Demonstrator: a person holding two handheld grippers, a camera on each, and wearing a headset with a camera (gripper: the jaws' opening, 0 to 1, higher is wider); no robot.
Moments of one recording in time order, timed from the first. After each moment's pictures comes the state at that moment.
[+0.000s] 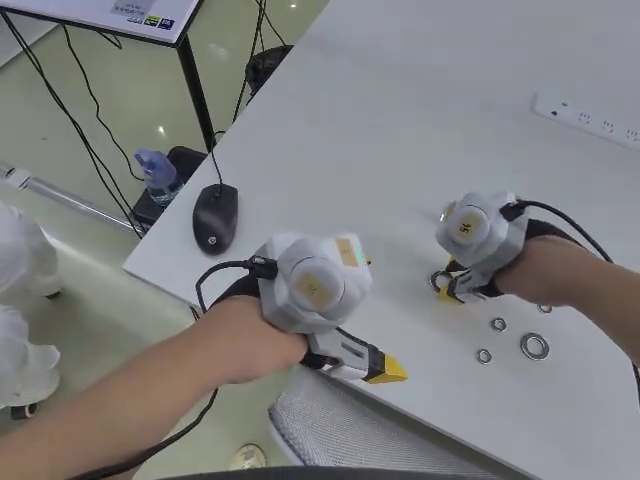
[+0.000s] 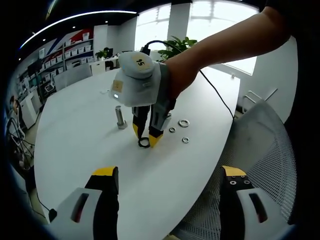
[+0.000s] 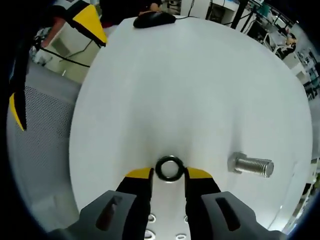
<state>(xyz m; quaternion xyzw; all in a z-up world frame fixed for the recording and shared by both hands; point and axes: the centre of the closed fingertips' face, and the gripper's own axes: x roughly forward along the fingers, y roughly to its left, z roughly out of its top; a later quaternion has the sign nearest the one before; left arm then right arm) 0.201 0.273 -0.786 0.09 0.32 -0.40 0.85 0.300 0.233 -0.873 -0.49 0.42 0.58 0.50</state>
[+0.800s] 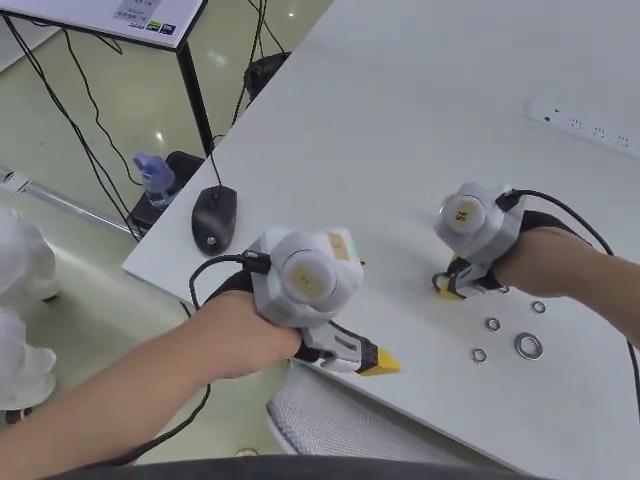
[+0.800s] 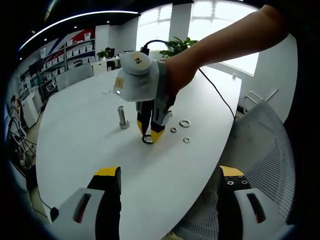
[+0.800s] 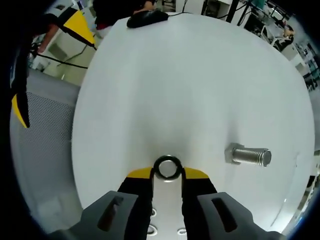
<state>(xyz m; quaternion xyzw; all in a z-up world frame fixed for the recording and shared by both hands) 0.201 0.278 -0.782 0.09 0.32 -0.39 0.86 0.307 0.218 -0.866 -0.47 0.44 0.57 0.51</state>
